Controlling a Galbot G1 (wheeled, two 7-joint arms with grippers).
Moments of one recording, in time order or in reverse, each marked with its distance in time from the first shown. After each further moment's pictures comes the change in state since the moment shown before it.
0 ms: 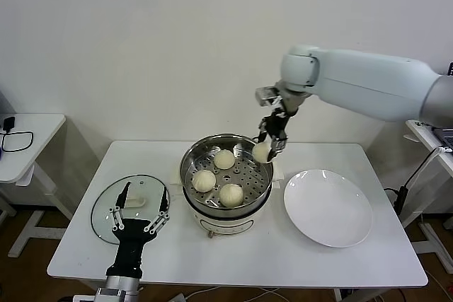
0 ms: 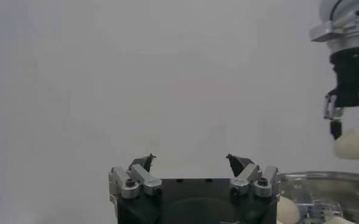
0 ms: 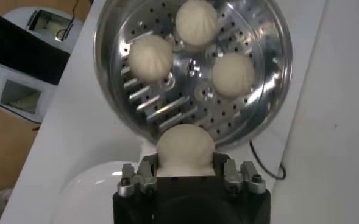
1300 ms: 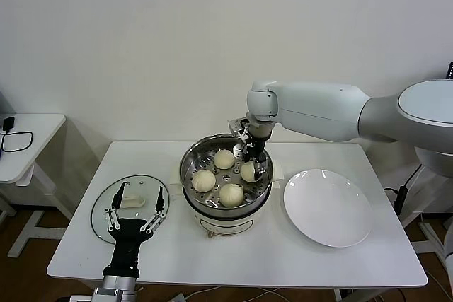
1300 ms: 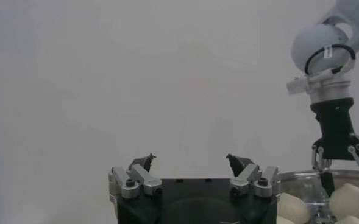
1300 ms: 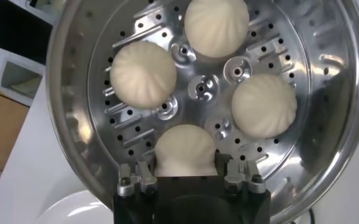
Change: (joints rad) left arm 0.002 -0.003 -0.016 0.005 -0.001 -0.007 -0.007; right arm -0.148 0.144 -0.036 -0.112 -0.067 -0.031 0.052
